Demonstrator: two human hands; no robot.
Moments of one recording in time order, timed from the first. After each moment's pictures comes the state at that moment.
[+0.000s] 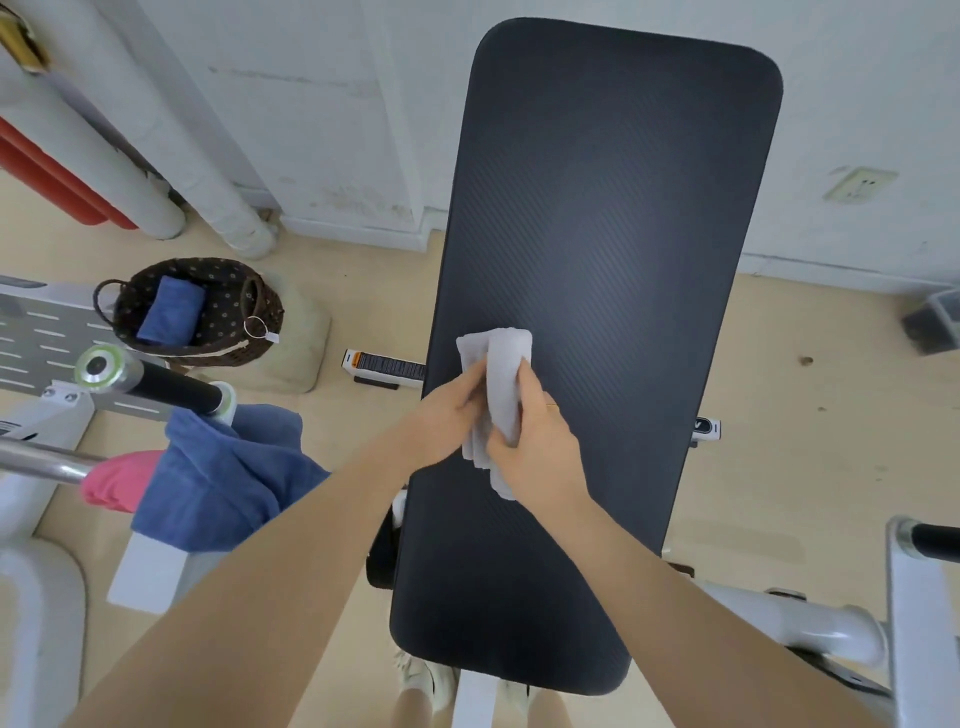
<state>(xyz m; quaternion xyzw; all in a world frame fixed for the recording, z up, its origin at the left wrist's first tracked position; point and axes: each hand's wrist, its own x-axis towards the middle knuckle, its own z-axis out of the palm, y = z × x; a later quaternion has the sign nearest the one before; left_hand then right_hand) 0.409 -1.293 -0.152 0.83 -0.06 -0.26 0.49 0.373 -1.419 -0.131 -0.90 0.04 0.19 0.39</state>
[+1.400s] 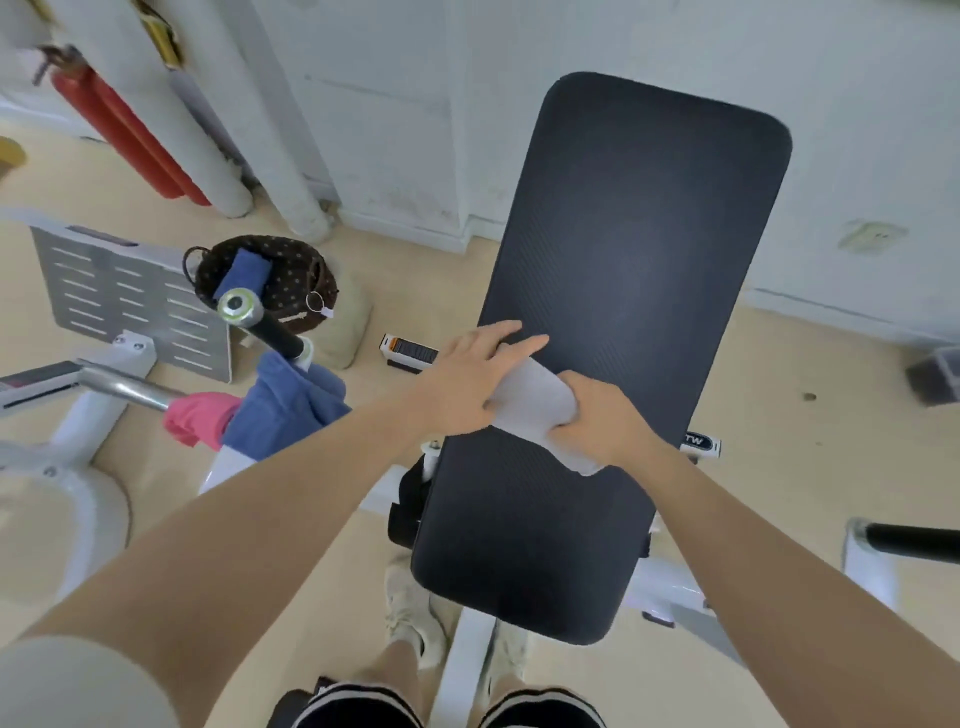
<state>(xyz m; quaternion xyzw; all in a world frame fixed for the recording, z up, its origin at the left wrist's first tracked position) 0.370 -1.262 -0.068 0.94 -0.22 -0.19 0.18 0.370 -1.449 -0.073 -0.92 -0.08 0.32 0.23</state>
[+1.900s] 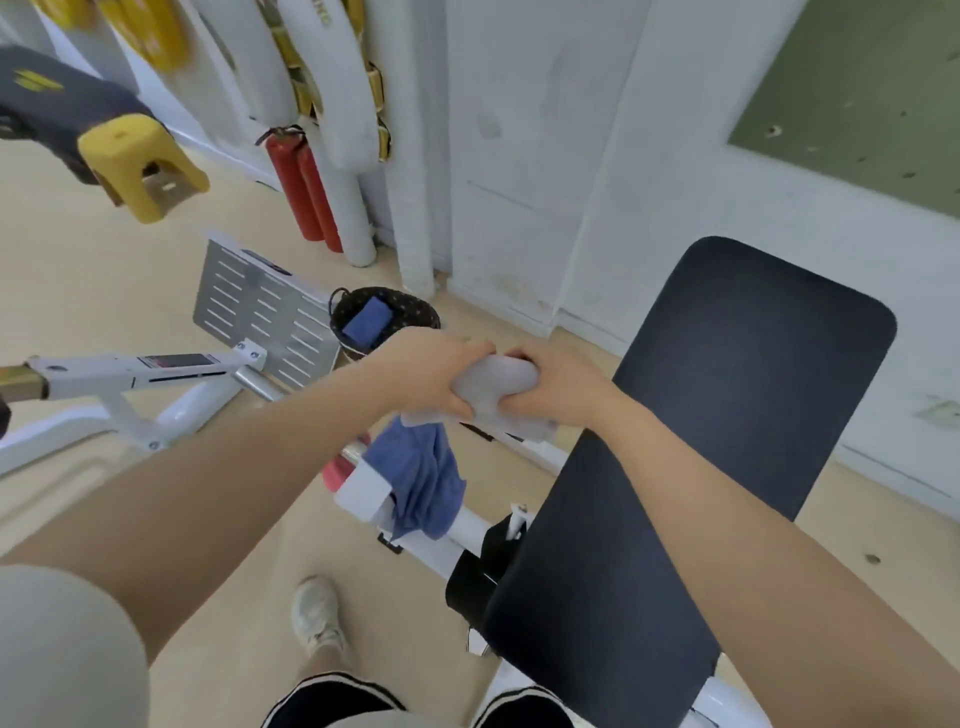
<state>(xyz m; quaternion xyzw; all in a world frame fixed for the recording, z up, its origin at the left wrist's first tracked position) 0.330 -1.077 0.058 0.99 -0.11 -0.12 0.04 0.381 -1.249 0.055 -0.89 -0.31 0.25 0.25</state>
